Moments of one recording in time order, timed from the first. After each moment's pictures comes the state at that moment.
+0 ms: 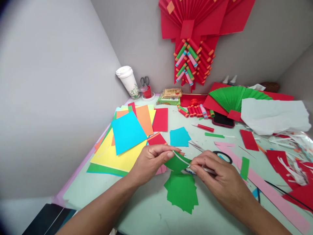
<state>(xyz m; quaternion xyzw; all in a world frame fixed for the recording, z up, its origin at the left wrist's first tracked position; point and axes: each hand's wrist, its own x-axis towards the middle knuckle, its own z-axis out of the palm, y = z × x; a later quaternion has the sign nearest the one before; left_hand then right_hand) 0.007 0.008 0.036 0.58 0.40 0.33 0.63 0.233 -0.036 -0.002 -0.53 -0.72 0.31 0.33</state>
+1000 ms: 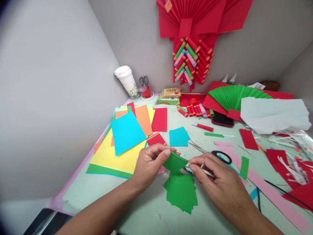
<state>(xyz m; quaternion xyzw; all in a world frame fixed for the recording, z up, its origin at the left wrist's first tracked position) 0.016 -0.001 0.029 0.52 0.44 0.42 0.59 0.228 -0.045 -0.002 -0.58 -0.69 0.27 0.33</state>
